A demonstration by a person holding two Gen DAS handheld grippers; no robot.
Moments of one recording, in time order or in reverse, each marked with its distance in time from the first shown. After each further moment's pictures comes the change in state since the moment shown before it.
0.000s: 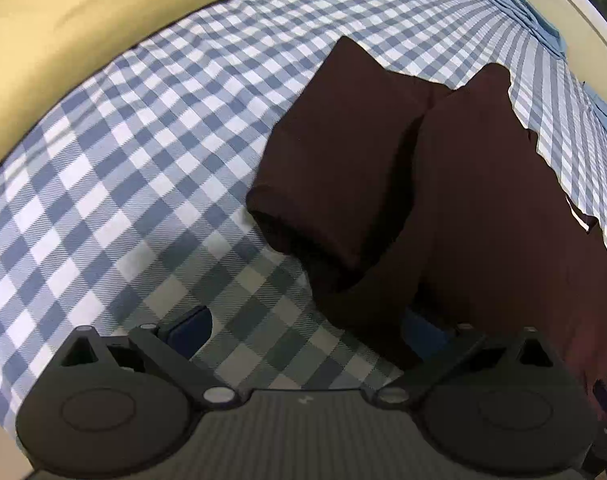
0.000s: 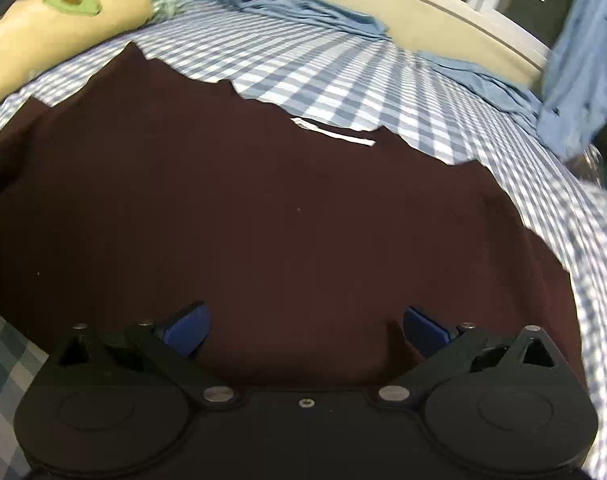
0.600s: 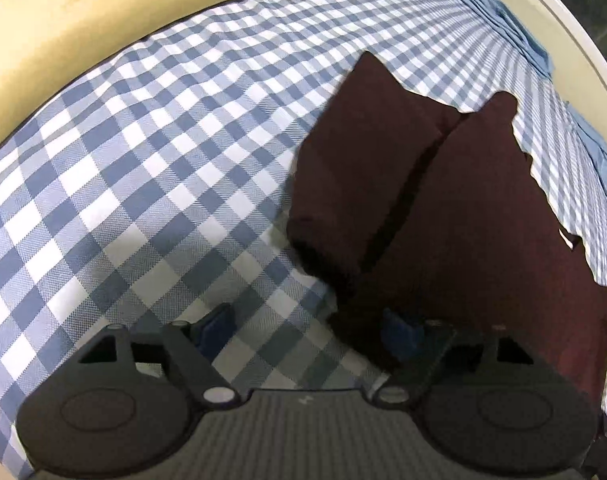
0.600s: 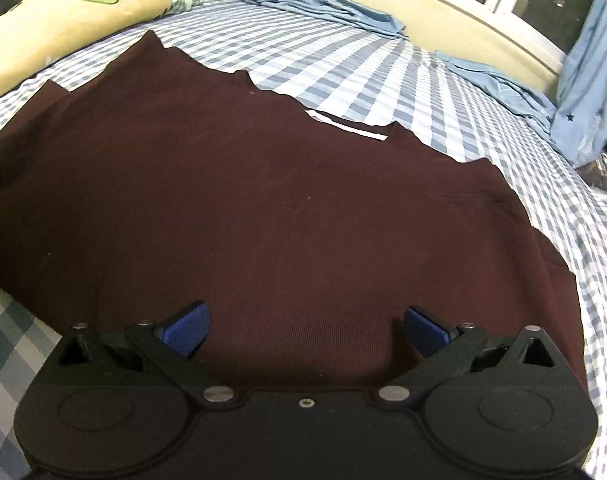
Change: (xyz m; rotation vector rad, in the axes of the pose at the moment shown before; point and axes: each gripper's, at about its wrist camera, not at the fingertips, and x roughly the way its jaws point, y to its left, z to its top) left arm -0.006 0.041 0.007 -0.015 -0.020 -0.108; right arm -0.006 0.001 -0.002 -0.070 0.021 0.040
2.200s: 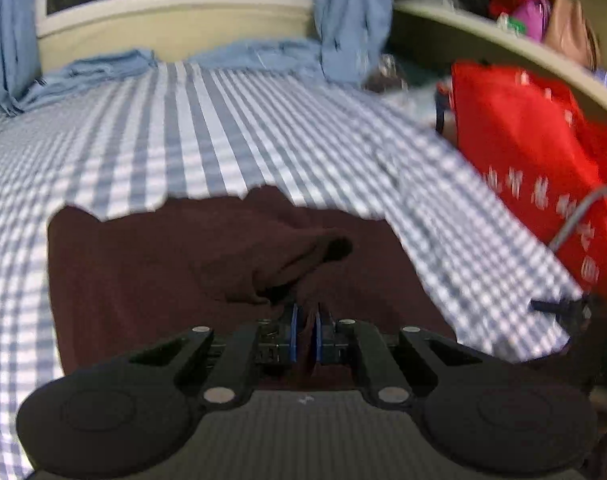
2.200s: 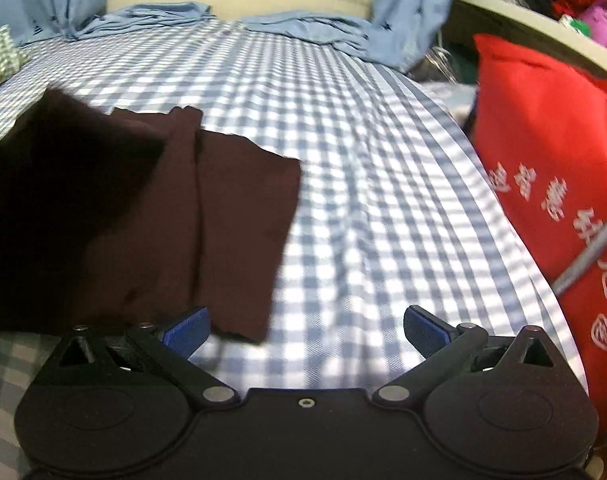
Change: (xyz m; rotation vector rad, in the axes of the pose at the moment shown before) left arm -0.015 -0.368 -0.176 0.993 -0.136 -0.325; right arm -0.079 -0.235 -0.113 0.358 0.054 -0.236
